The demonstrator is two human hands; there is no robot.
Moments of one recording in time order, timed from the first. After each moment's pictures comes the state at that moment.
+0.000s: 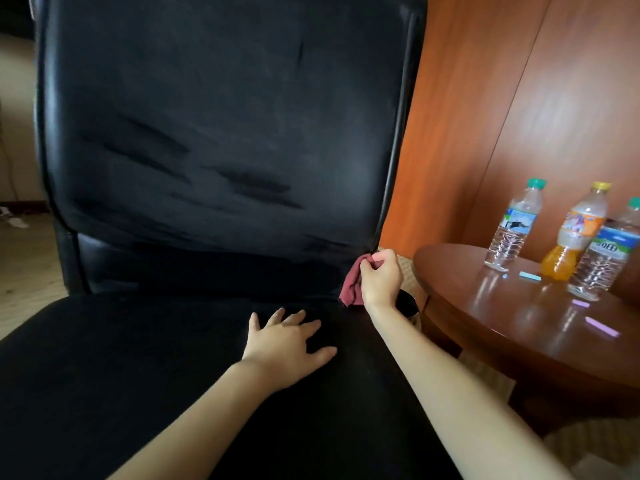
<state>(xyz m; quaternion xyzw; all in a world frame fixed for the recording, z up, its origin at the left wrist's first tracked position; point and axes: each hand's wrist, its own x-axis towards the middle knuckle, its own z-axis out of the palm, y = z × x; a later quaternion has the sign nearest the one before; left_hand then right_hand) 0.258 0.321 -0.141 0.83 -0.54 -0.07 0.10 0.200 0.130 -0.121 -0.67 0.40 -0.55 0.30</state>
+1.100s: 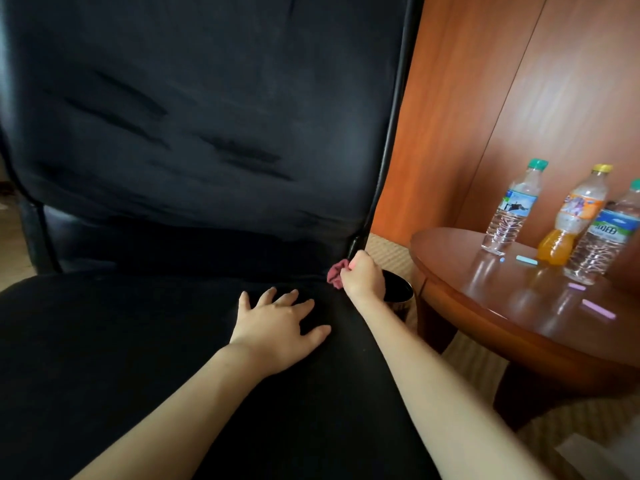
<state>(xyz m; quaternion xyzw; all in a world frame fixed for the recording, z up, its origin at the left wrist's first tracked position) 0.259 0.323 -0.144 0.83 -0.54 -0.05 0.10 0.209 0.129 -0.149 -0.78 0.50 -0.32 0.18</state>
